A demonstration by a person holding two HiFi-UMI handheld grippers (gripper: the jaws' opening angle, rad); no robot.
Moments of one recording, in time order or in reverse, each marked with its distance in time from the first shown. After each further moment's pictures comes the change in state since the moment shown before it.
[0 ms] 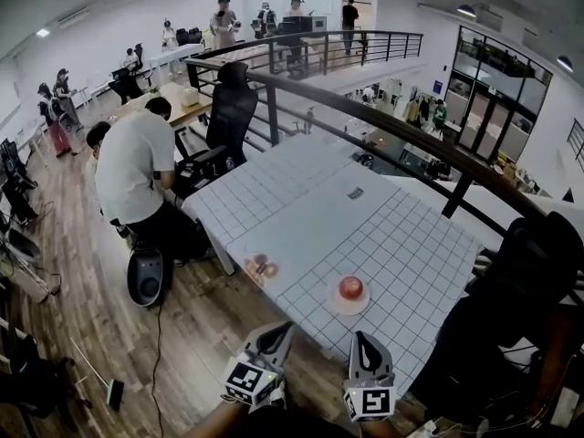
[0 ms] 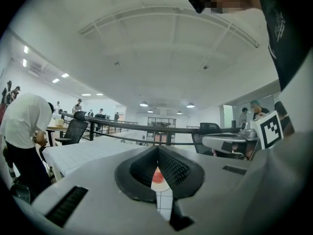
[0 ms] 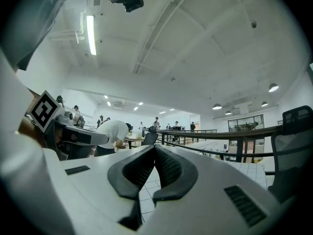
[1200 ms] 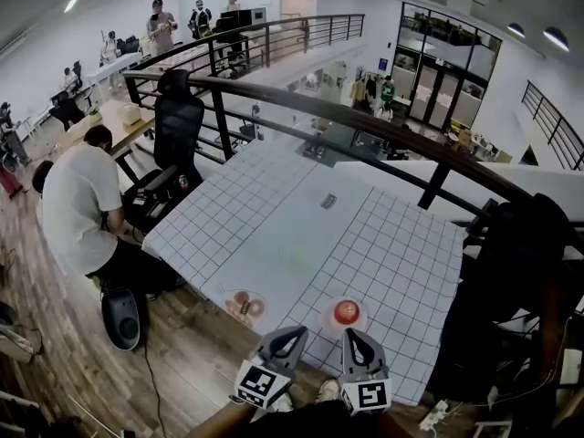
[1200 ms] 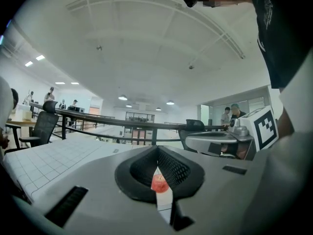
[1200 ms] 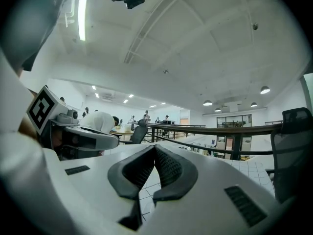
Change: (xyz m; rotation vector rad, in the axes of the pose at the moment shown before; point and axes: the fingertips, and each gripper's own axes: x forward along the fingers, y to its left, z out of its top) left arm 0.111 0.066 -0.017 0.035 0.039 -0.289; right arm 0.128 -0.006 -0.039 -0.008 0.061 -0.127
